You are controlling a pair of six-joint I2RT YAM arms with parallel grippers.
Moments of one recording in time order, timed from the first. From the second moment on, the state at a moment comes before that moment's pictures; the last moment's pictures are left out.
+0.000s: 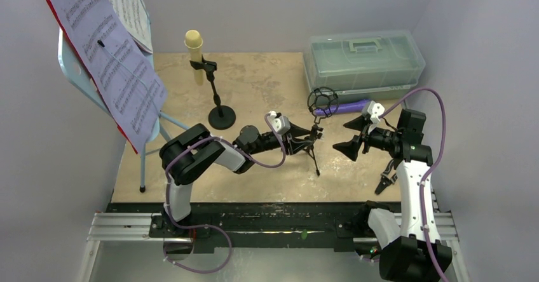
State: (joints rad) left arm -0.82 1.94 0.74 1.40 0.51 -0.19; right arm -0.24 0.89 0.80 -0.66 -1.17 -0.70
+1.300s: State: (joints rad) left arm -0.98 2.39 1.49 1.24 0.36 -0.23; right arm -0.61 0.69 0.83 -0.39 -0.55 -0.23
